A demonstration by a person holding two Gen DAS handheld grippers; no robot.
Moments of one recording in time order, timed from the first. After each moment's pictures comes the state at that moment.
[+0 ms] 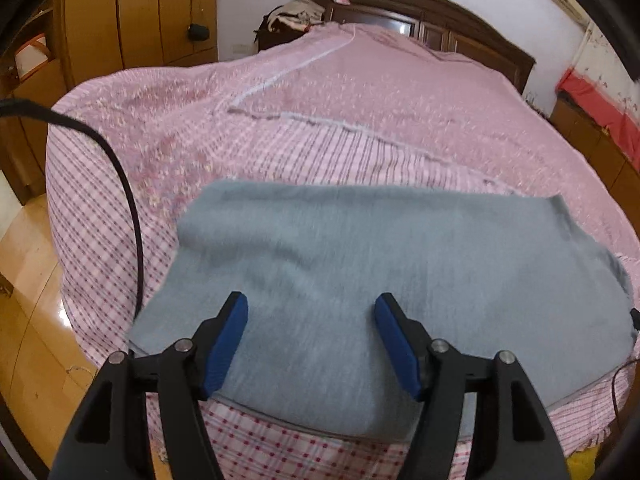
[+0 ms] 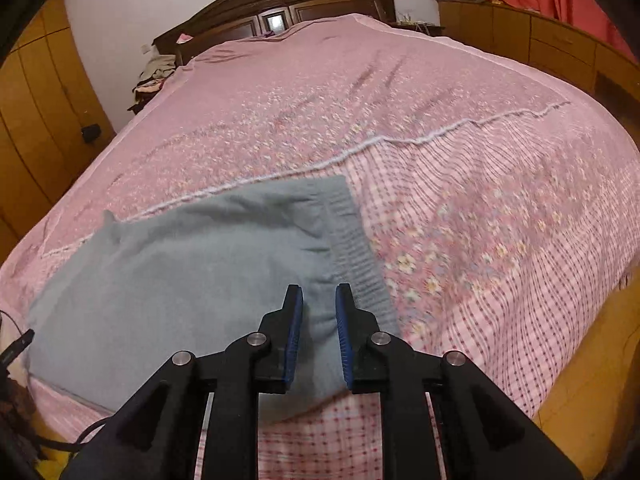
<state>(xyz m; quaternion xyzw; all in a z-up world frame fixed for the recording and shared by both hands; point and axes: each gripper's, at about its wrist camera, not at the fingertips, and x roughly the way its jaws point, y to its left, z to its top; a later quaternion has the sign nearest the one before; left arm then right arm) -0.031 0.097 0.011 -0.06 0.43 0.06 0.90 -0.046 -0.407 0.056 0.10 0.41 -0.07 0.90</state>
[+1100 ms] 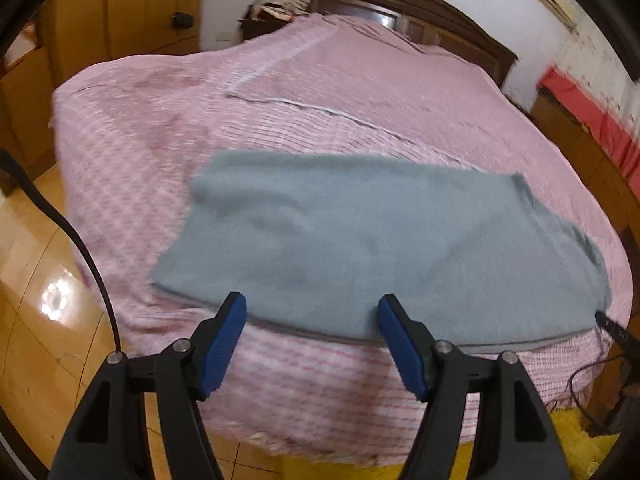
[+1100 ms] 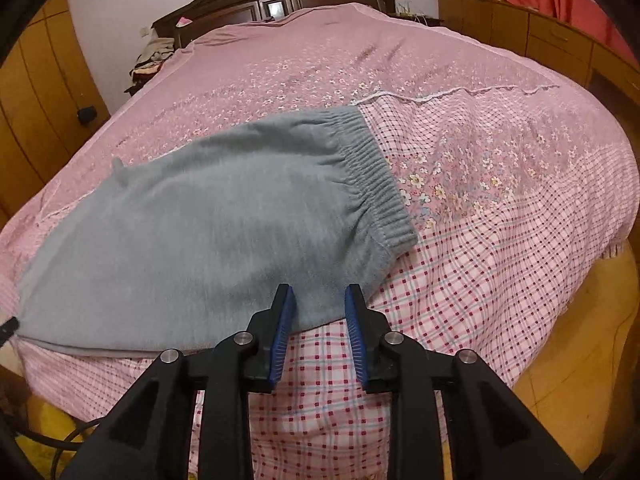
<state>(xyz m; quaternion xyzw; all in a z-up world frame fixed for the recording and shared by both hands) -0.086 0.114 0.026 -0.09 0.44 0.03 0.89 -0.089 -0.375 0.041 0.08 0.43 -0.08 0.89</state>
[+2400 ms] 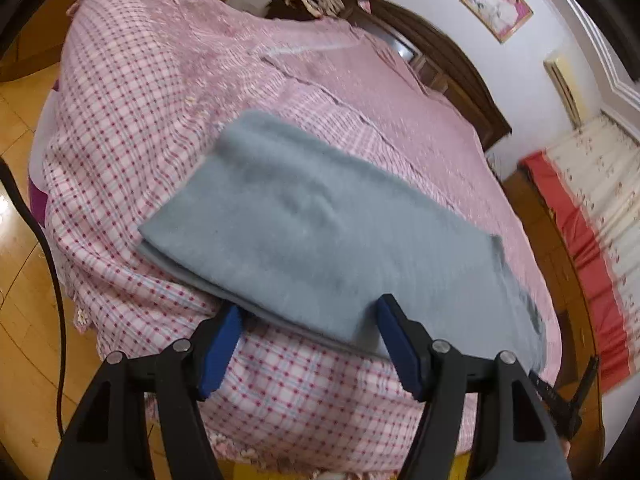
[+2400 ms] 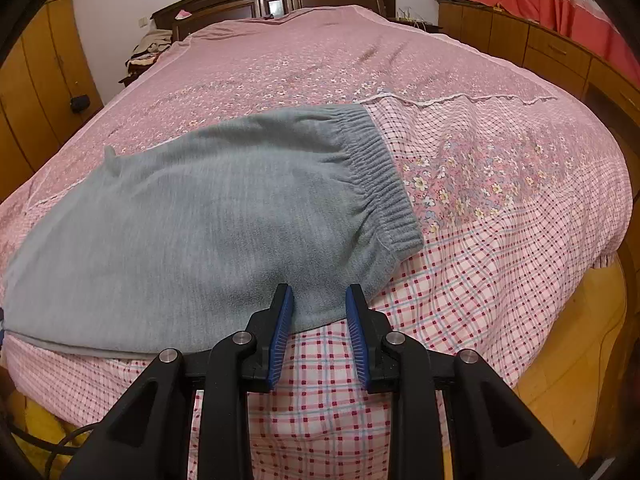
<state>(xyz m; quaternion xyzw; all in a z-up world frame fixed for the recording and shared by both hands) -0.077 0.163 -0.011 -0.28 0.42 -0.03 0.86 -0.083 -0.361 0.039 0.06 0.43 -0.10 0.89</state>
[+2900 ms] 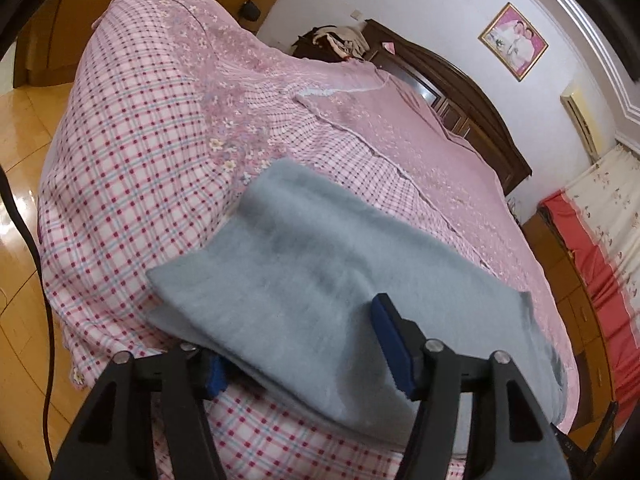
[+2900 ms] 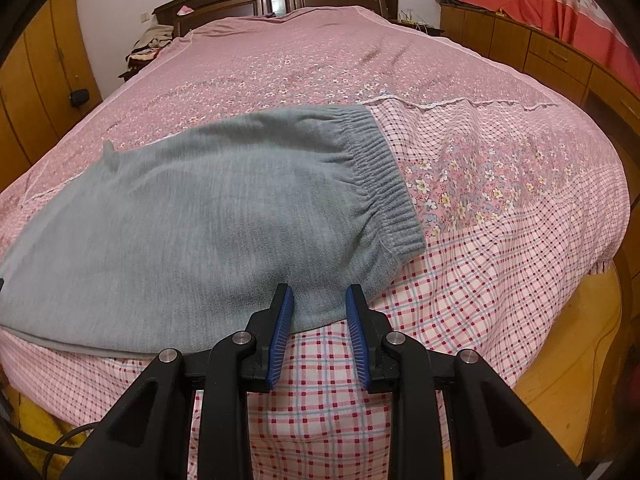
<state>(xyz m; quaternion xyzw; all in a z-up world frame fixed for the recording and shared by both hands) -0.037 0.176 -0.023 -0.28 0.36 0.04 0.89 -0.080 -0.356 0.039 0.05 0.44 -0.10 0.89</state>
